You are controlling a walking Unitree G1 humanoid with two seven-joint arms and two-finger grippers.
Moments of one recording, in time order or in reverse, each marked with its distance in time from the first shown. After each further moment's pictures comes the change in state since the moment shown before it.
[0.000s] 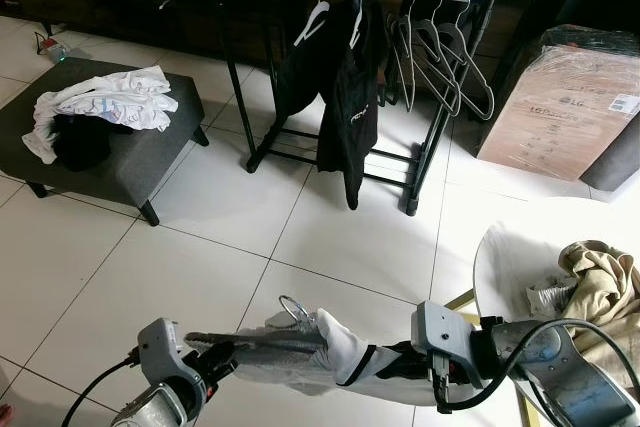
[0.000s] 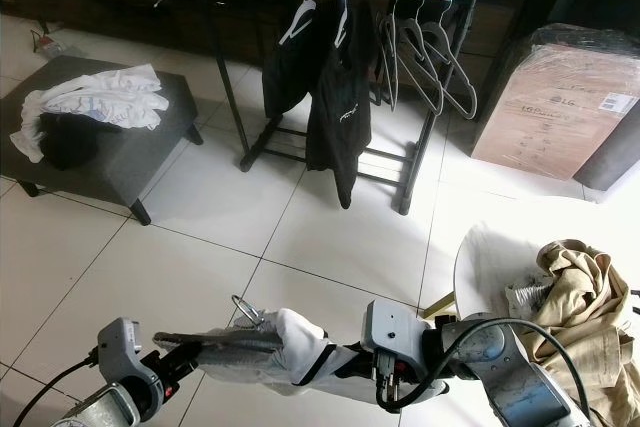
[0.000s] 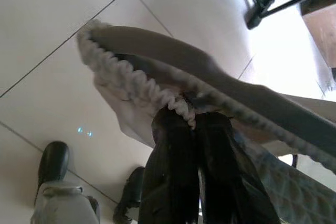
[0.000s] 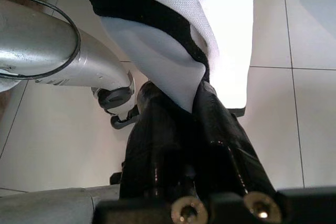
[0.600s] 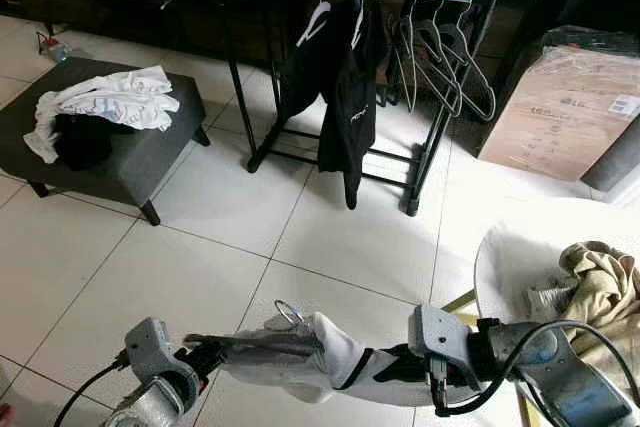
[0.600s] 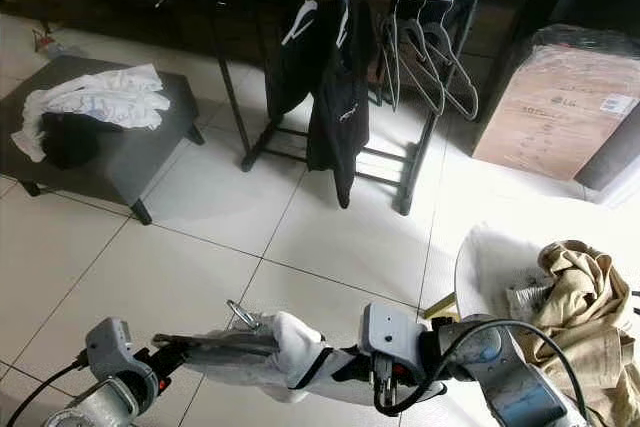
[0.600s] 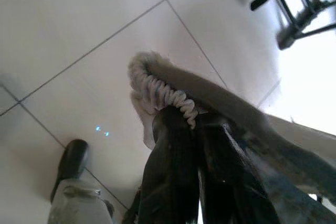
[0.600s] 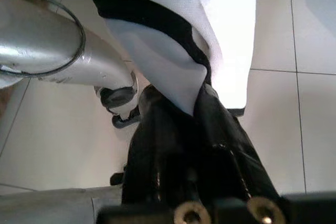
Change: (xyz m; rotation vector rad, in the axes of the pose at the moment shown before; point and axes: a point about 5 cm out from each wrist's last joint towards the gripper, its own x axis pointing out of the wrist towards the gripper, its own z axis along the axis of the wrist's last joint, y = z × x) left arm 0.007 0.011 0.011 -0.061 -0.059 0.141; right arm 0.004 -0.001 -0.004 -0.039 0.037 0.010
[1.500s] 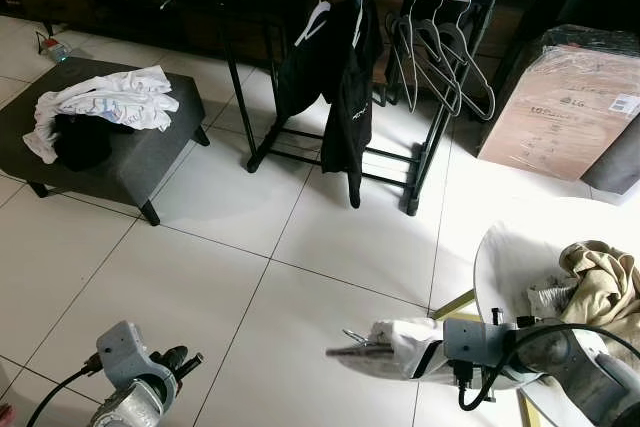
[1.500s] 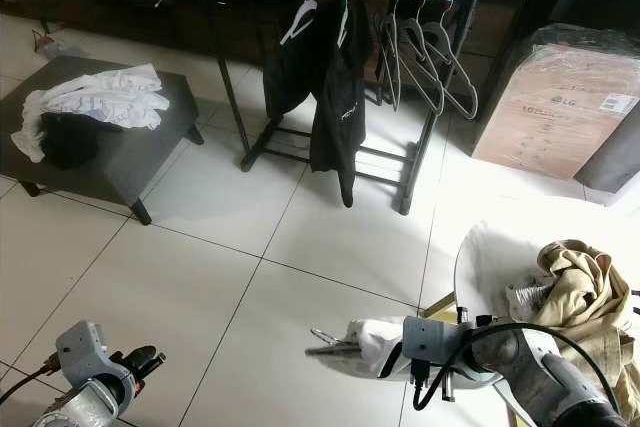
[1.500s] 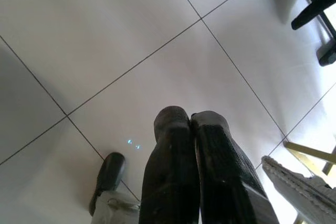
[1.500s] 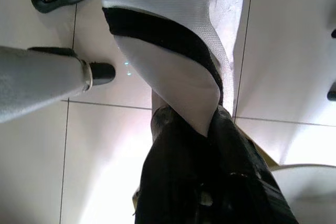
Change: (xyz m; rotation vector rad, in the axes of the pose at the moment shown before) left arm -0.004 0.018 0.012 0.049 -0.064 0.107; right arm -0.025 -0.030 -0.066 -0.119 0.495 -0.243
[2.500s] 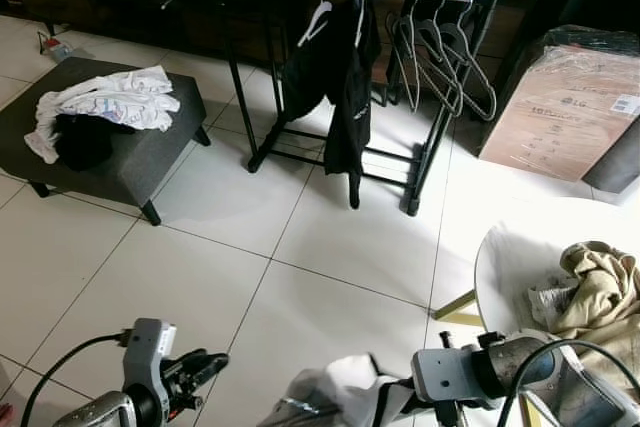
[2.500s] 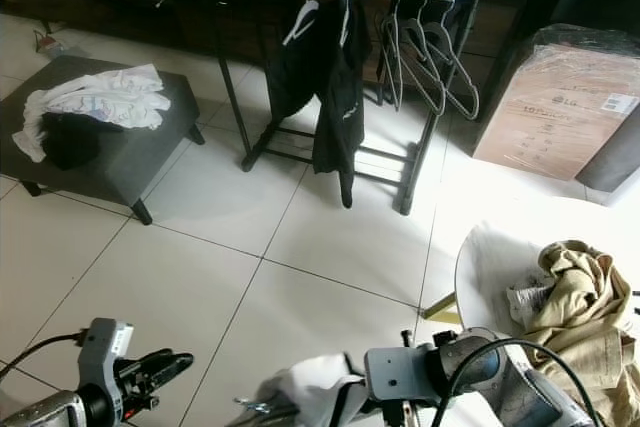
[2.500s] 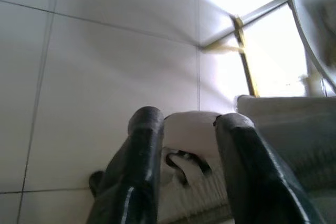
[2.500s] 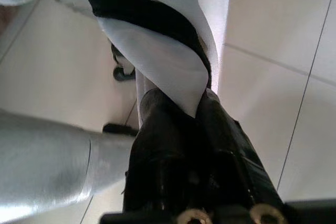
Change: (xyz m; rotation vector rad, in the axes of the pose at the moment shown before) left arm -0.035 -0.012 -0.001 0.655 0.195 -0.675; right arm -0.013 0.035 0.066 -0.151 -0.392 0.309
